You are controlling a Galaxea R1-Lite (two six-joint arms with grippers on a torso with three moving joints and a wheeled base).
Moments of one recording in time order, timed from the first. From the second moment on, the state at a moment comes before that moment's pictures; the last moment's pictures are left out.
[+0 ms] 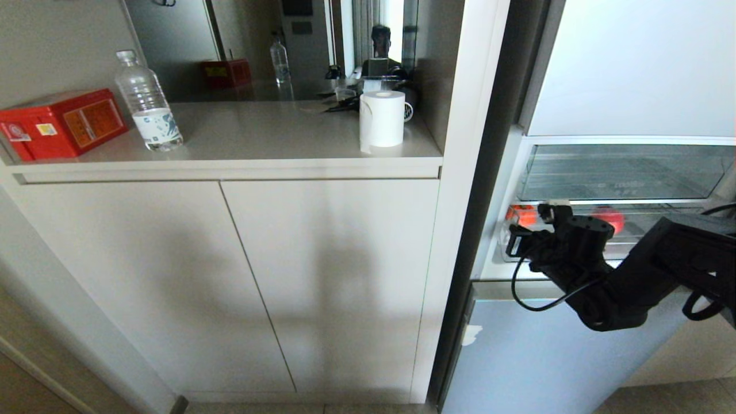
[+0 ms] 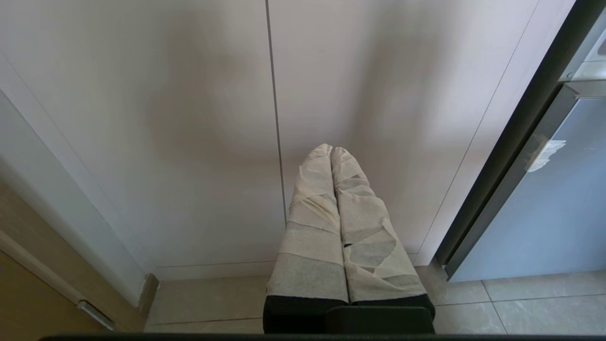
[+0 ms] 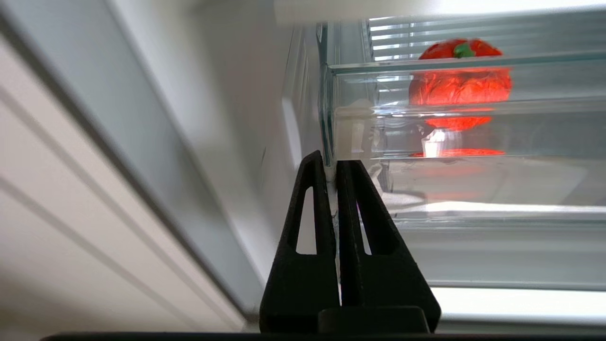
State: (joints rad) left arm 0.00 0.00 0.00 0.01 0.00 0.01; right arm 0.10 2.33 -1.00 -1.26 0.00 0.09
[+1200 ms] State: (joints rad) left arm 0.00 0.00 0.00 0.01 0.00 0.01; right arm 0.09 1.80 -0.35 -1.33 -0.02 0.14
